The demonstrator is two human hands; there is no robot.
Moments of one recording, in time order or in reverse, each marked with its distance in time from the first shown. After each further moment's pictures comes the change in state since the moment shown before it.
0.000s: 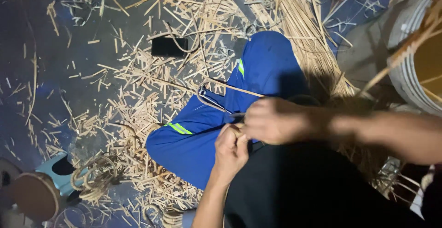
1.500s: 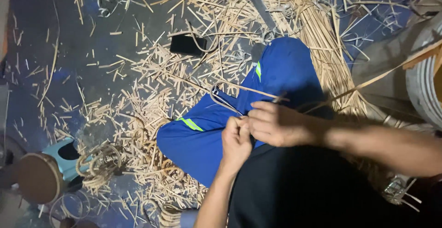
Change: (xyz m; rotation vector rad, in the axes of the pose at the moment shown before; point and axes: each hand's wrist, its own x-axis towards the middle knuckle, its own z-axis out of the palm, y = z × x) left_hand -0.008 -0.040 0.000 -0.237 0.163 -0.297; right_hand 0.019 -0.002 0.029 -0.204 0.078 0.035
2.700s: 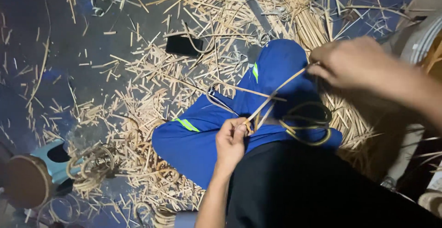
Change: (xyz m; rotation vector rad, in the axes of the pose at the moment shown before) left_hand -0.002 -0.009 0.002 0.142 -0.035 -0.022; right_hand 0.001 0.086 -0.118 0.137 -1.247 0.972
